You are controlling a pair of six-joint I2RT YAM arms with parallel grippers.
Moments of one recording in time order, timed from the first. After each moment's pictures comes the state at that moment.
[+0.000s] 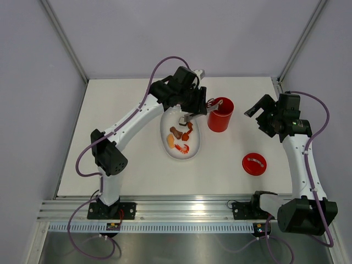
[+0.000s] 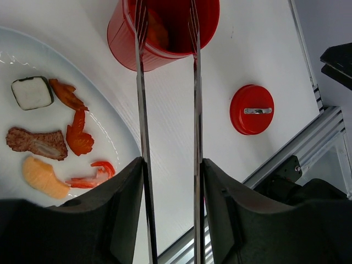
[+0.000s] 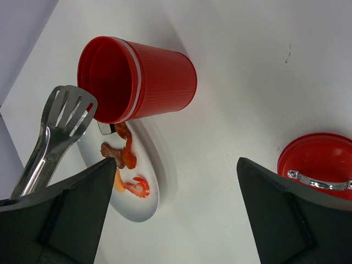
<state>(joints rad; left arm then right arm) -0.75 1.95 2.08 -0.90 0.18 -0.46 -0.10 1.14 1.14 -0.73 -0.14 0.68</state>
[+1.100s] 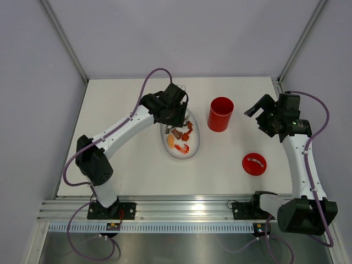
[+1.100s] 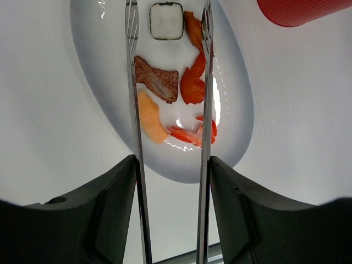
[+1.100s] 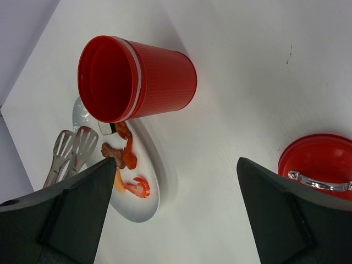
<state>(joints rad) -0.73 1.74 1.69 -0.93 -0.17 -0.41 -0.10 1.14 1.14 -0.73 -0.14 0.68</state>
